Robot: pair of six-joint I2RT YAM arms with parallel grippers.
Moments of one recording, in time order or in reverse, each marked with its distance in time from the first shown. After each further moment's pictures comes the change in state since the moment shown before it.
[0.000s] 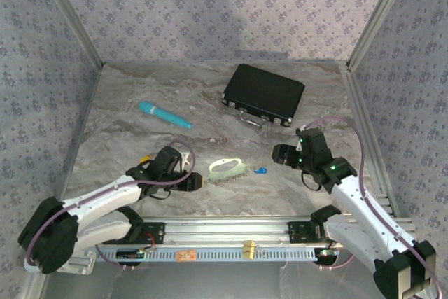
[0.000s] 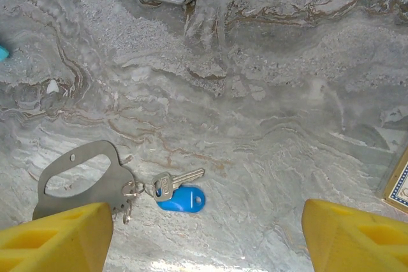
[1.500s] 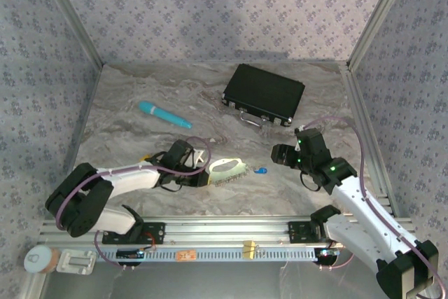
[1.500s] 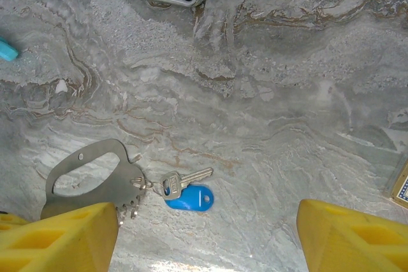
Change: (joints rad) left arm -0.003 0.311 0.095 0.173 0.160 0.071; right arm 0.039 -0.006 0.013 -0.007 0.026 0.022
